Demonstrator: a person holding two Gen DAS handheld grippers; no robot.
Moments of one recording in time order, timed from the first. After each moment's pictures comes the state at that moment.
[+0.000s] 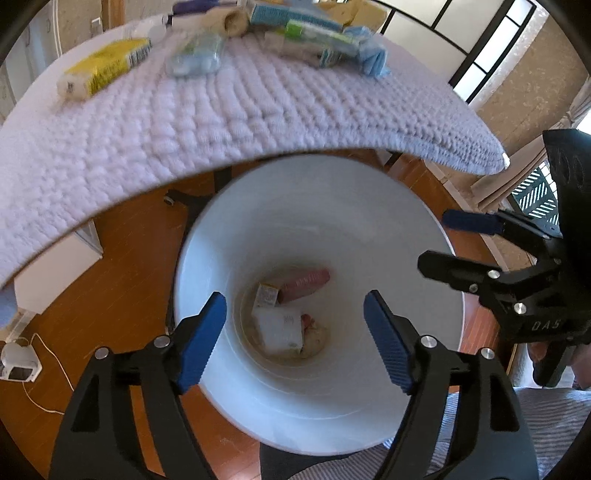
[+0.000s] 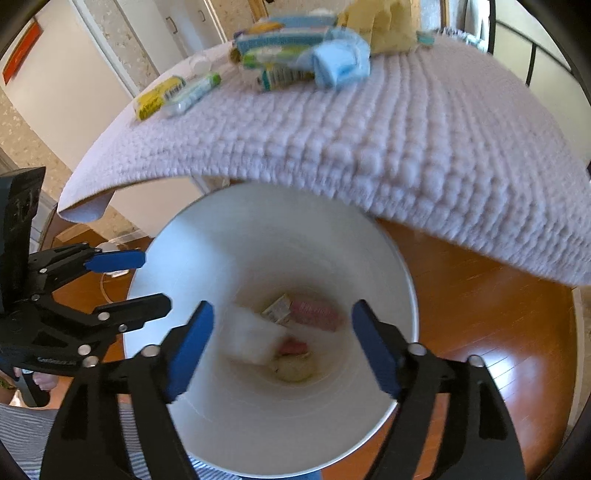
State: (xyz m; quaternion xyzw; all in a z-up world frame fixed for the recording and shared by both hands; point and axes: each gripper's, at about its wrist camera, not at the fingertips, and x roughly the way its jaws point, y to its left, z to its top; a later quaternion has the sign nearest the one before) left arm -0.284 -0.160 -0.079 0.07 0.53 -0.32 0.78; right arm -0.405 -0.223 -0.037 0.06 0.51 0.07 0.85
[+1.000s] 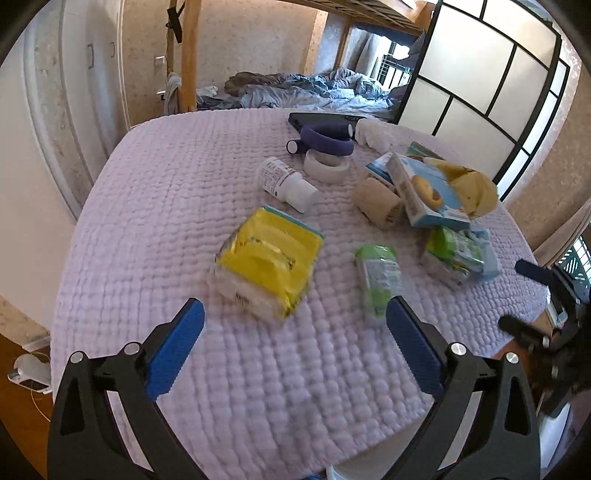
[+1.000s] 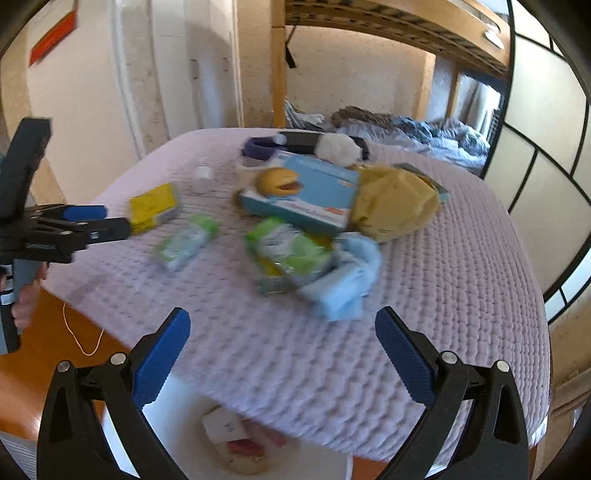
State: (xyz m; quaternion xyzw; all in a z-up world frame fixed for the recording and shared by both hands) left arm -0.143 -0.091 -0.004 0.02 0.44 -0.23 0.87; right arm -0.307 -0.225 0.025 -0.02 0.41 0.05 0.91
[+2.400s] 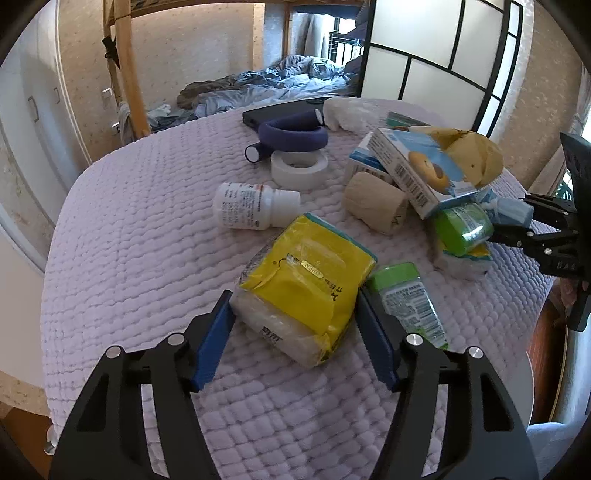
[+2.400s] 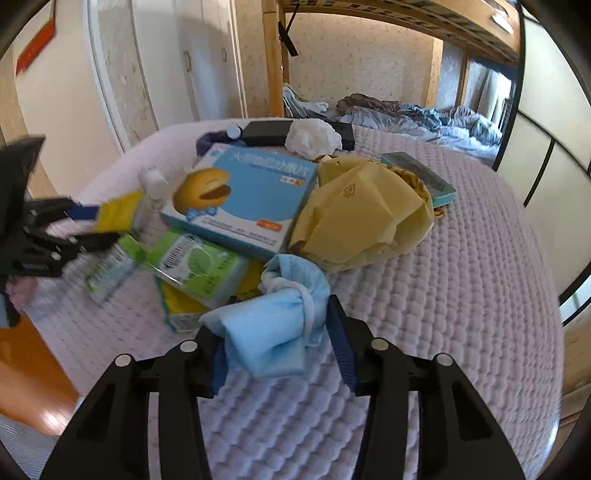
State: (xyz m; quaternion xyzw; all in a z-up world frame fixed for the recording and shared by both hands) left arm -0.109 -0.120 -0.015 0.12 0.42 -0.30 0.85; right arm -0.256 -0.266 0.011 0.01 0.42 0.09 0.90
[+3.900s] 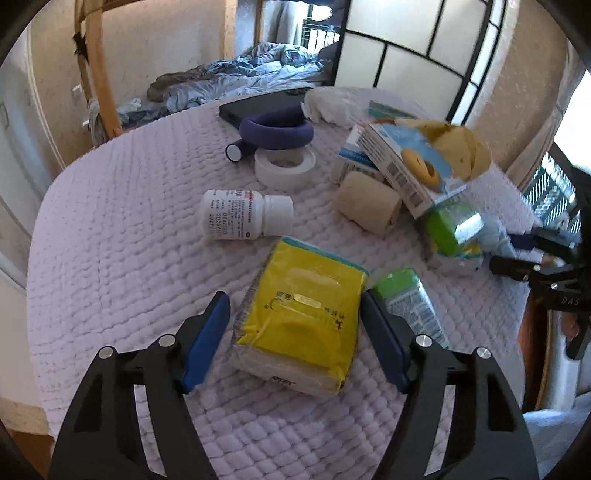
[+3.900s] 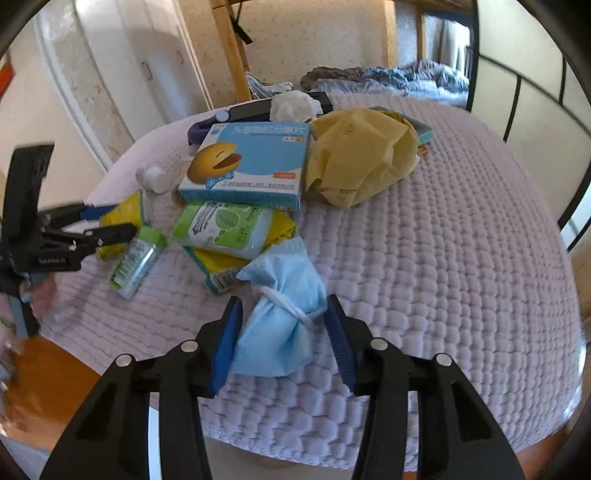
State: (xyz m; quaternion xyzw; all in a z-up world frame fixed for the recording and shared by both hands) left arm -0.090 -0.125 -0.015 0.15 0.44 -0.36 0.81; right arm -0.281 -0.233 0.003 0.04 0.46 0.02 0.89
